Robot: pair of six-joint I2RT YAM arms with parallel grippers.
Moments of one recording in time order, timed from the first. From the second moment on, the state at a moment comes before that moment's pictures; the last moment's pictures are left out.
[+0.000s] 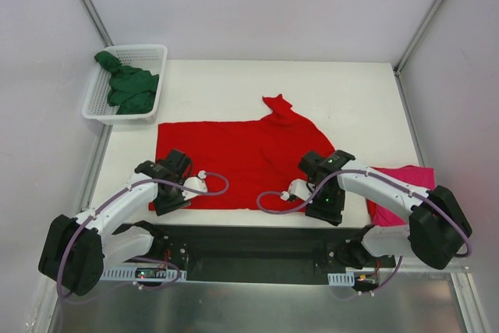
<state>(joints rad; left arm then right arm) -0.43 1.07 0.58 -0.97 -0.12 0.75 0.75 1.30 0.82 -1.21 -0.05 -0.61</state>
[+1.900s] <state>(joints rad) -0.43 1.26 0.62 -0.99 -0.14 0.69 0.75 1.37 0.72 -0.99 0.09 -0.58</state>
